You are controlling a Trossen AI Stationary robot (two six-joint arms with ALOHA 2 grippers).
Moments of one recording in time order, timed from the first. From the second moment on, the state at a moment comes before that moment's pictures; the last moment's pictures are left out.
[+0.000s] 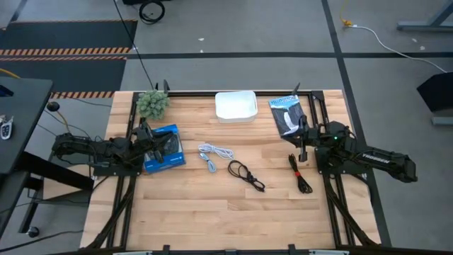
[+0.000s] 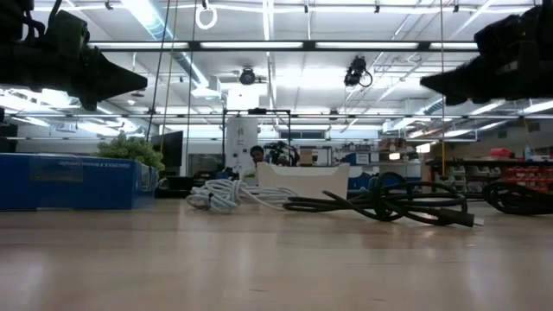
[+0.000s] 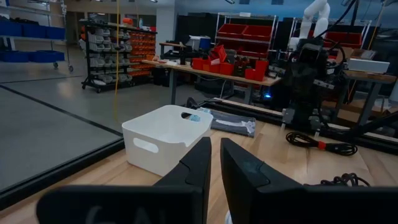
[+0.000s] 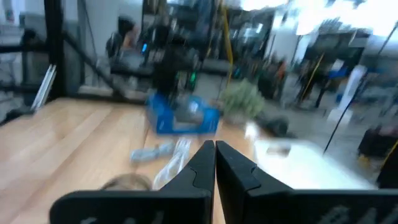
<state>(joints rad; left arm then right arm) -0.19 0.05 0.01 0.10 -0.69 -0.09 -0.40 0.09 0.01 0.16 -0.29 -0.15</state>
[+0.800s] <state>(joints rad) -0.19 0.05 0.01 0.10 -0.69 -0.09 -0.40 0.30 0.29 0.09 -0.11 0.89</state>
